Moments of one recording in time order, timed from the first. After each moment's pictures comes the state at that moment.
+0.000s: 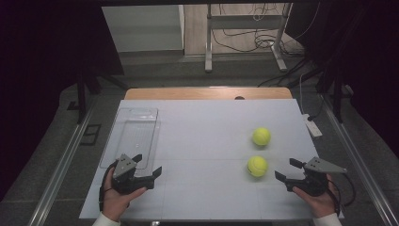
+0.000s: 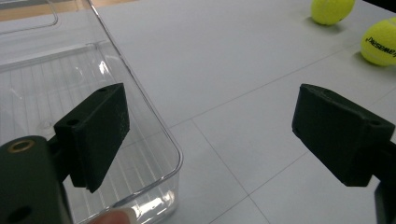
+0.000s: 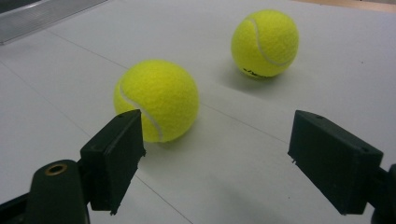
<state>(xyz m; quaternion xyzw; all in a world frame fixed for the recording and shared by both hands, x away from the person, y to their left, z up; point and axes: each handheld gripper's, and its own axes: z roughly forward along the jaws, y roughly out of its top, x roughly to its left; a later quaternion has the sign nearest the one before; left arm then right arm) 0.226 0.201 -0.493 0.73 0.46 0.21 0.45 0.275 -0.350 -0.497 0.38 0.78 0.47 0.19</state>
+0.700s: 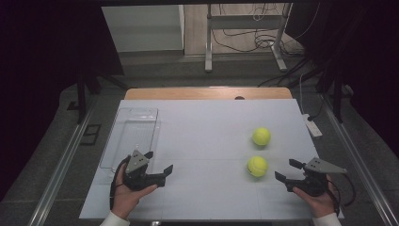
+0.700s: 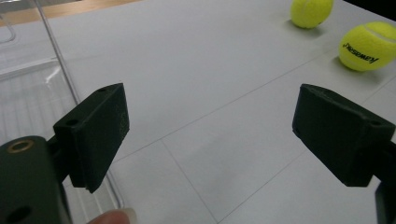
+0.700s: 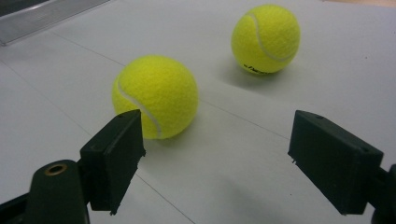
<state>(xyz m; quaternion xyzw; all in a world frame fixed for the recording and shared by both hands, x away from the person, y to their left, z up) 0.236 0.172 -0.483 0.75 0.44 0.20 0.46 0.276 -0.351 -0.502 0.38 0.77 0.47 0.18</state>
